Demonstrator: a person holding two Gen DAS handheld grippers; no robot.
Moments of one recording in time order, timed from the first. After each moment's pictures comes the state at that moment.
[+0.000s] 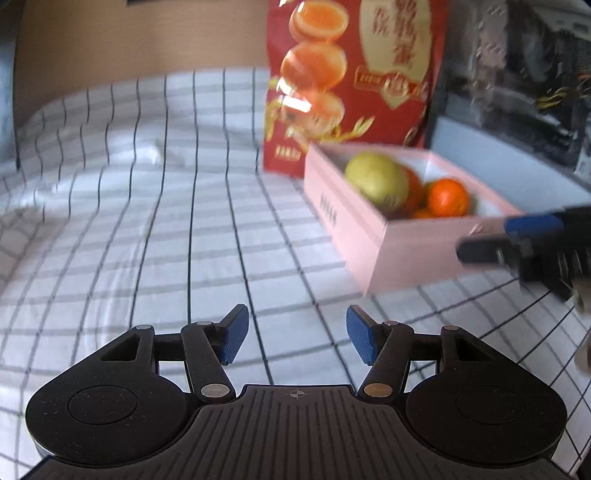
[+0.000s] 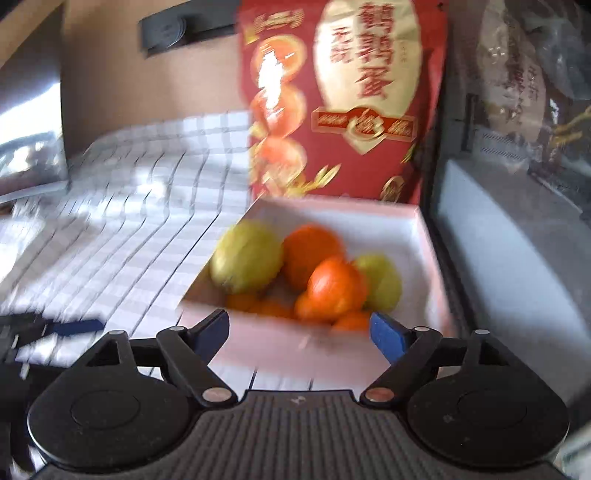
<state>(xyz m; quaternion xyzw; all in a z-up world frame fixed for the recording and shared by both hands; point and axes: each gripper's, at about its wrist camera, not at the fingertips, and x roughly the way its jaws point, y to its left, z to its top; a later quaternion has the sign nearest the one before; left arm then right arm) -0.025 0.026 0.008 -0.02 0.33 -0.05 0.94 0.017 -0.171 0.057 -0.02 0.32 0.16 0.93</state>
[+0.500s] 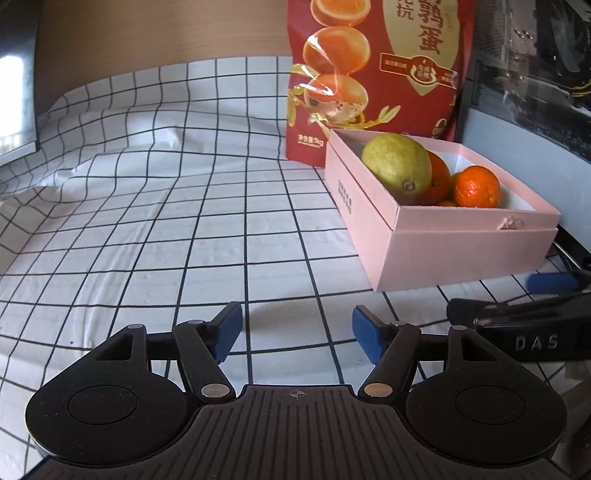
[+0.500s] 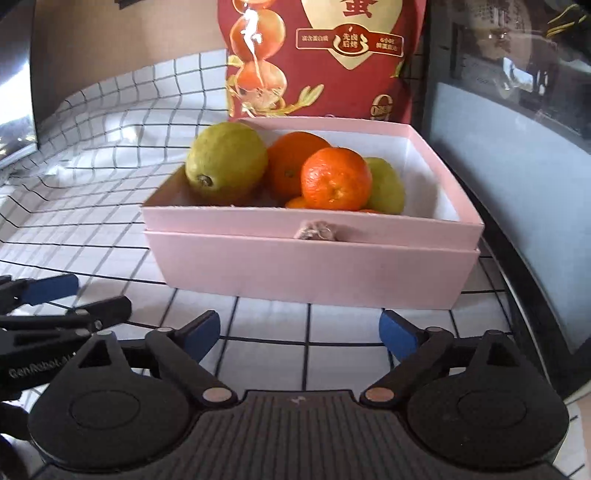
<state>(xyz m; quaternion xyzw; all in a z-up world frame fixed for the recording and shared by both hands) -0.020 0.001 -0.005 -0.02 0.32 0.02 0.95 0.017 -0.160 0.005 -0.01 0.37 0.11 0.92</state>
